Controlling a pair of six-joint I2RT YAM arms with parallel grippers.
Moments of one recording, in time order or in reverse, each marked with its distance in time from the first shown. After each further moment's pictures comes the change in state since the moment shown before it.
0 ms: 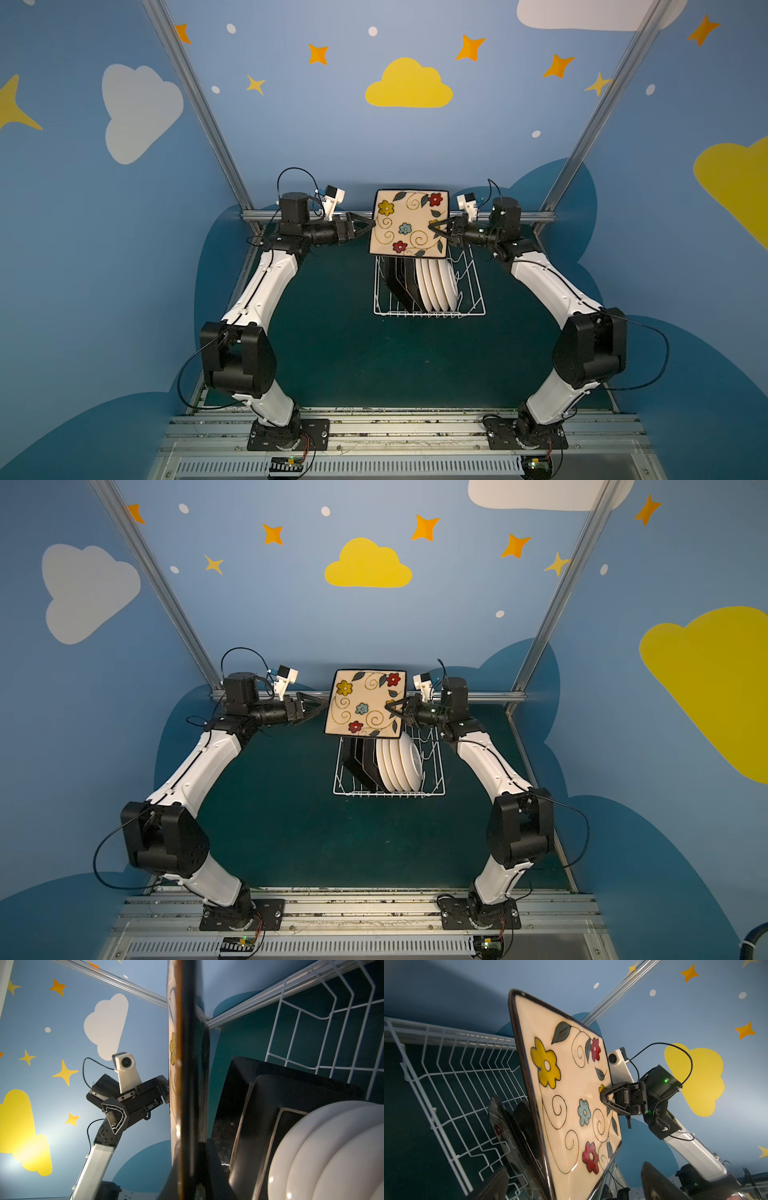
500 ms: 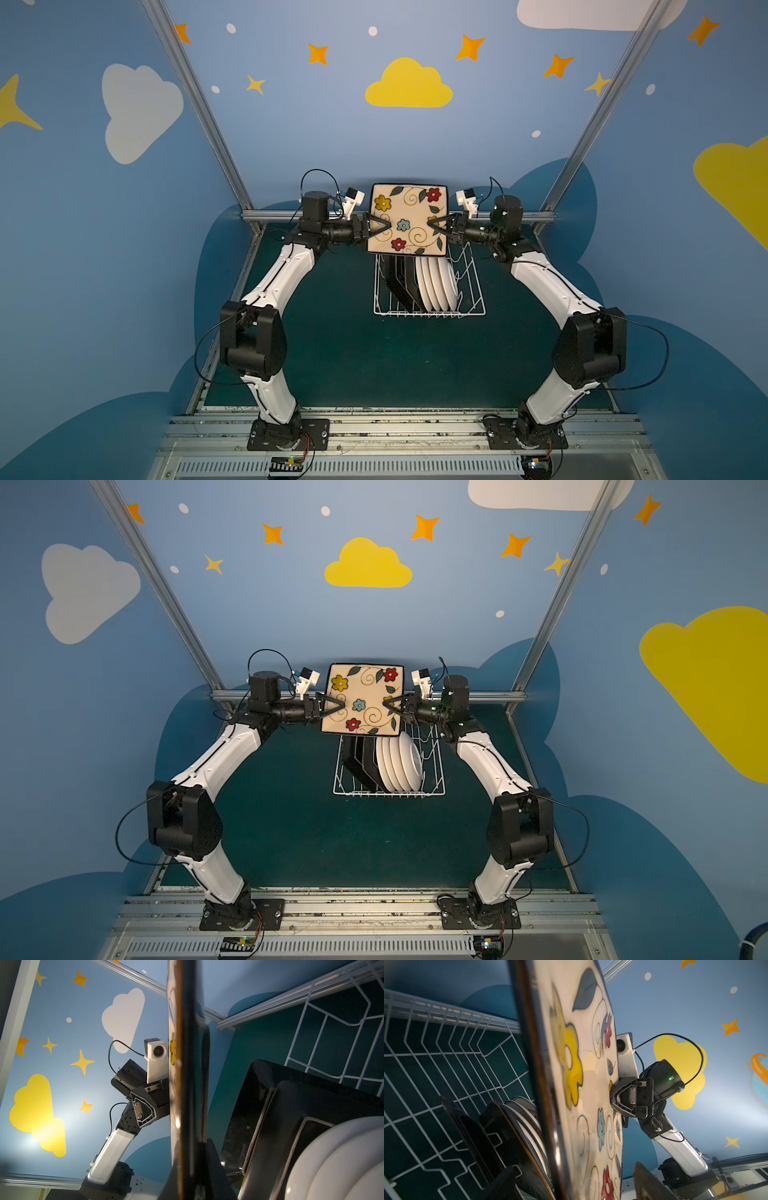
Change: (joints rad) left arm -0.076 0.113 0.055 0.087 0.046 -0.095; right arm 0.002 0.000 0.000 0.078 -0.048 0.034
